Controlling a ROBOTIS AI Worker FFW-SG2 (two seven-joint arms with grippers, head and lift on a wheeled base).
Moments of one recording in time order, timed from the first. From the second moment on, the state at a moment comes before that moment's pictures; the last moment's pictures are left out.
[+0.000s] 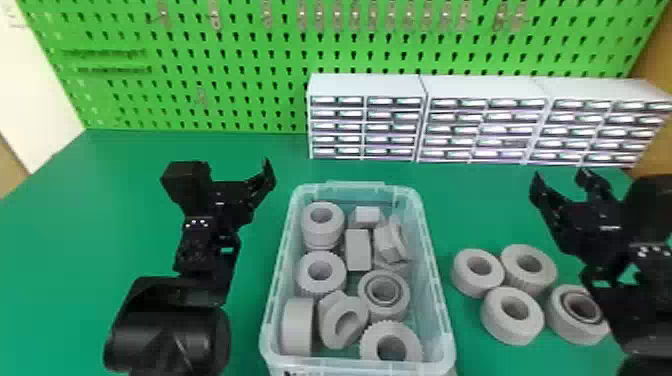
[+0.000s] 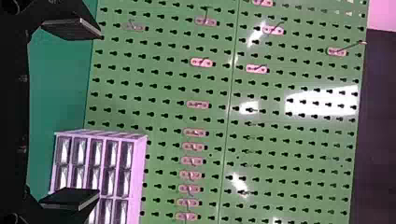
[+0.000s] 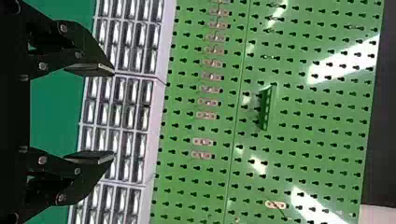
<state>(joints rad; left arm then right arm) -0.11 0.01 -0.06 -1.52 0.10 -0.09 0.04 0.10 -0.13 -0.15 -1.91 -0.04 0.17 0.09</state>
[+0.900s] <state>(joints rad) -0.11 0.01 -0.07 -1.51 0.09 -0.08 0.03 0.09 -0.14 -0.12 -1.90 -0.04 0.17 0.09</state>
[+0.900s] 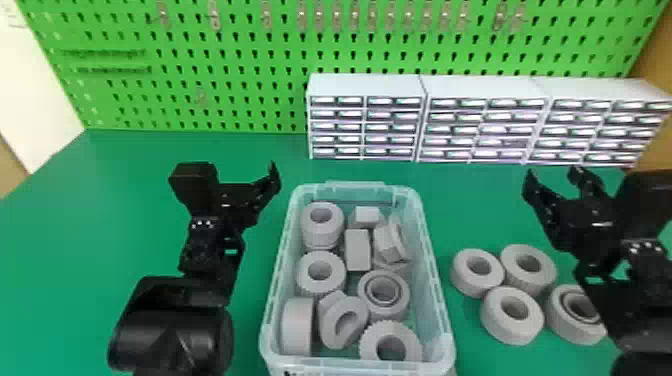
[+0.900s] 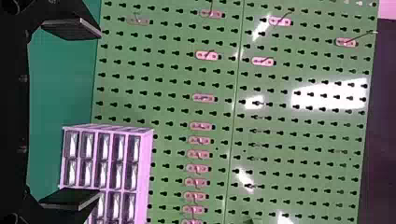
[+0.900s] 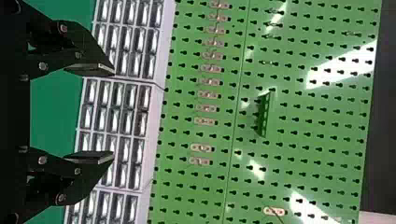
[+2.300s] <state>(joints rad) -0.11 0.00 -0.03 -1.51 0.08 -0.08 0.00 0.07 -0.14 -0.08 -1.89 -0.05 0.16 0.09</state>
